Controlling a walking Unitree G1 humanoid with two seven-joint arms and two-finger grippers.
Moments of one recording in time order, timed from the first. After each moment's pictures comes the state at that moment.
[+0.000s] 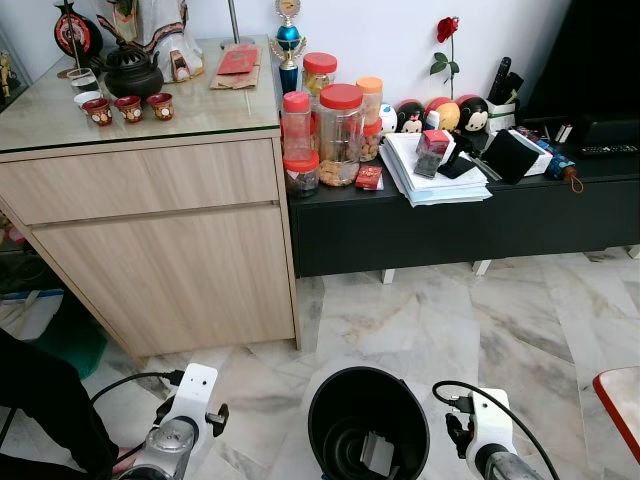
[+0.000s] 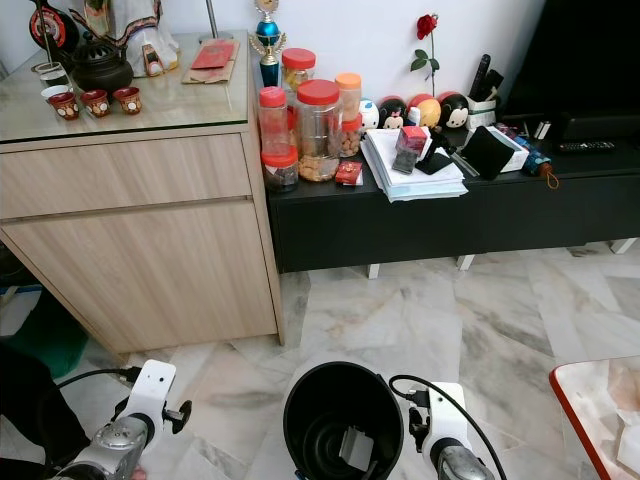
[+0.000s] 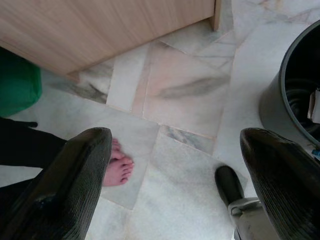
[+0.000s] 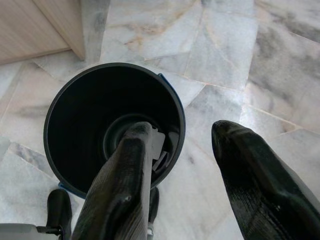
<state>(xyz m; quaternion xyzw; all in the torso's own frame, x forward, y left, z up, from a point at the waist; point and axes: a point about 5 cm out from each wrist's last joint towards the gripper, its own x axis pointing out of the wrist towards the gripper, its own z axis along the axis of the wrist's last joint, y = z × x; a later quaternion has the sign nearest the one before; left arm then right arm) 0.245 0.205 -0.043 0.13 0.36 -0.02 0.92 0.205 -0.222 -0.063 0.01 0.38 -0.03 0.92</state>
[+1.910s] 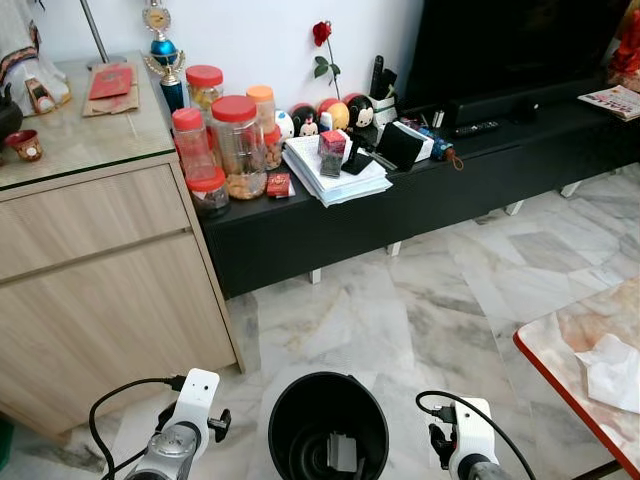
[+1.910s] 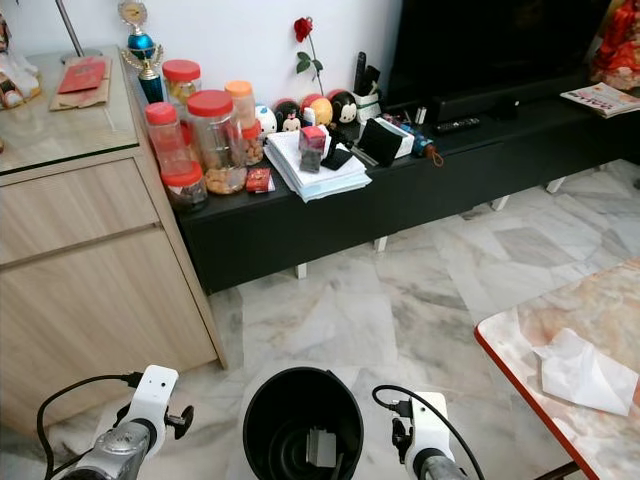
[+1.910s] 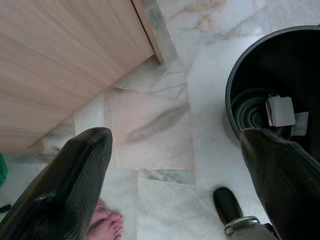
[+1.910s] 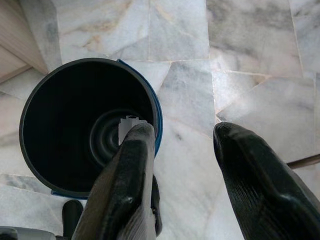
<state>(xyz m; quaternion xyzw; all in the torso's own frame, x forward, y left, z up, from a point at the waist) 0.242 0.201 -0.046 0.12 0.36 -0.02 0.92 0.195 -0.201 -0.073 0.03 0.40 -0.02 0.92</state>
